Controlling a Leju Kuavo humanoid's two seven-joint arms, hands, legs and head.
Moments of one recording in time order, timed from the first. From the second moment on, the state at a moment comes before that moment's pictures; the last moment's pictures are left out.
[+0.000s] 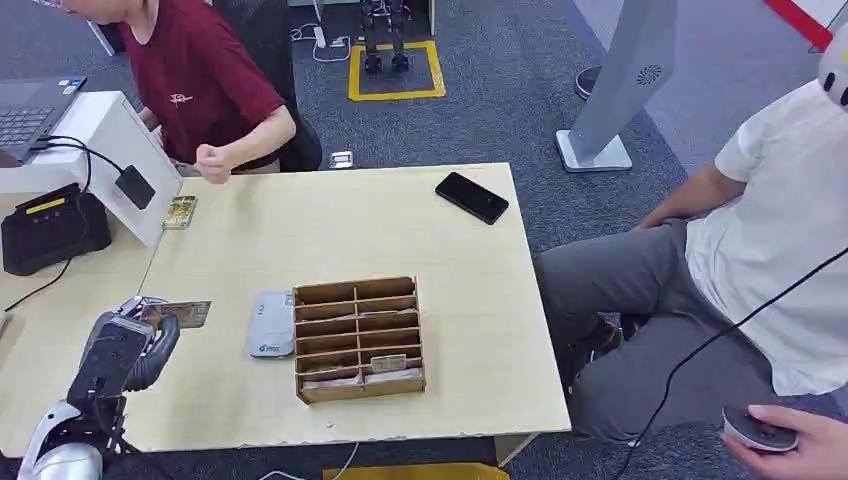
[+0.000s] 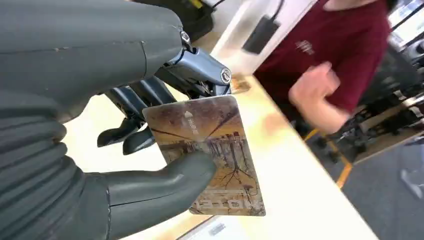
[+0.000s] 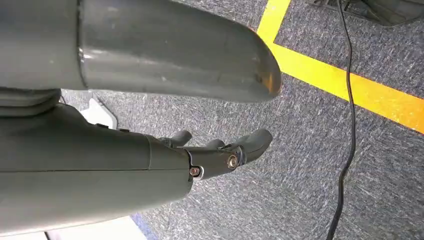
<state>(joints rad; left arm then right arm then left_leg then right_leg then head) 0.04 0.06 0.28 -1.61 -0.44 -0.15 -0.24 -0.06 0.12 -0.97 -0.23 1.51 -0.08 -0.20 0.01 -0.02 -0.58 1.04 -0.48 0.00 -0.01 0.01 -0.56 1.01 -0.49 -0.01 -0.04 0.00</state>
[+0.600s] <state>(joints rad) -0.02 -0.04 0.28 -1.53 -0.56 -0.09 -0.08 -0.07 0.12 -0.93 -0.23 1.51 -0.07 -0.18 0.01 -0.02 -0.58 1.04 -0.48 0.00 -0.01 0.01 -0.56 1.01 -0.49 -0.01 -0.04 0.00</state>
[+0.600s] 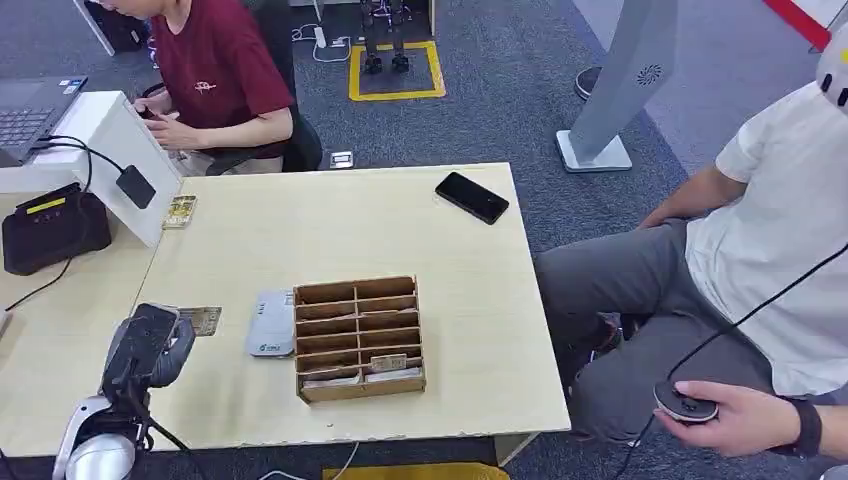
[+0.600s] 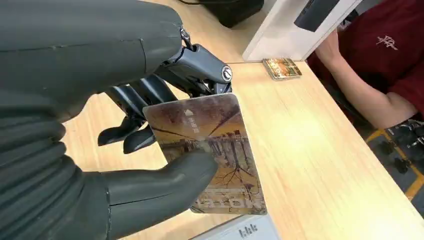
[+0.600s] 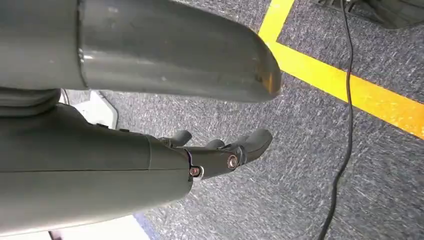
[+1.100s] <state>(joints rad) -0.11 -0.09 0.28 -1.46 -0.66 -0.06 -0.04 -0.07 0.12 -0.90 -0.22 1.51 -0.06 -0.17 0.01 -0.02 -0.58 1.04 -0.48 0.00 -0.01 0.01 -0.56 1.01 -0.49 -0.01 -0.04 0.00</state>
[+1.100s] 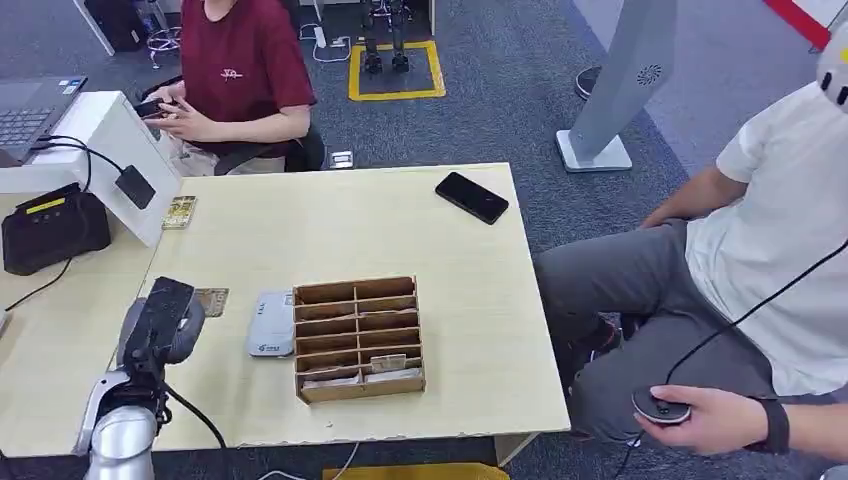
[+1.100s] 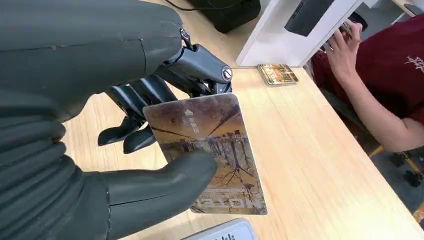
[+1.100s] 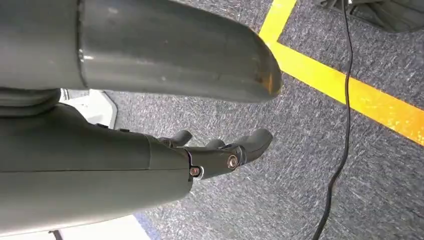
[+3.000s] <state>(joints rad) -0.17 -0.26 0.31 -1.31 -0.80 -0.07 0.03 -0.10 0.14 -0.80 -0.22 1.51 -0.04 -0.14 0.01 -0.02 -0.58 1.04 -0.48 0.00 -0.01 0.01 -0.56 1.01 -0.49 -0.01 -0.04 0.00</state>
